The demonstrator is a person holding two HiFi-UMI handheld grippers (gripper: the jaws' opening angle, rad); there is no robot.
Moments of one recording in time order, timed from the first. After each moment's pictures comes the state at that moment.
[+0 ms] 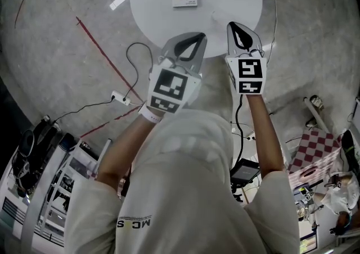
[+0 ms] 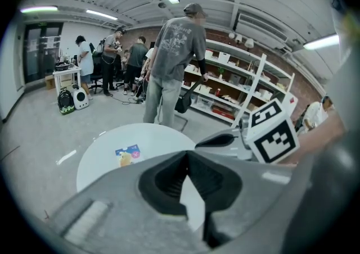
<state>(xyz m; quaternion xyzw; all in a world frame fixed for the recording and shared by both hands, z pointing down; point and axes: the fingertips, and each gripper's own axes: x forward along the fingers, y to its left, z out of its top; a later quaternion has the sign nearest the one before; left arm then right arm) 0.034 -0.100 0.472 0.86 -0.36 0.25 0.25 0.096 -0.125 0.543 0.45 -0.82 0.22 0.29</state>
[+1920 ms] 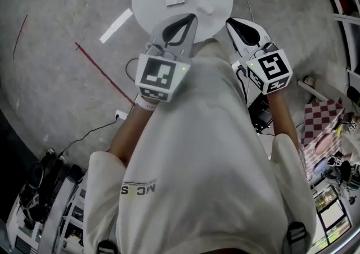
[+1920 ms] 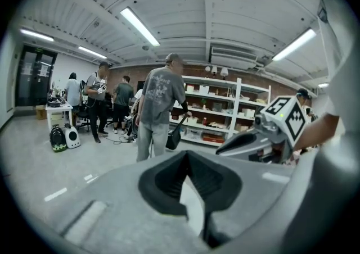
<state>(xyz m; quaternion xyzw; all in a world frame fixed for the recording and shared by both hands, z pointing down) 0.005 -0.032 0.251 0.92 -0.34 0.13 0.13 0.077 -0.015 0.289 0.40 -0.88 0.15 0.21</state>
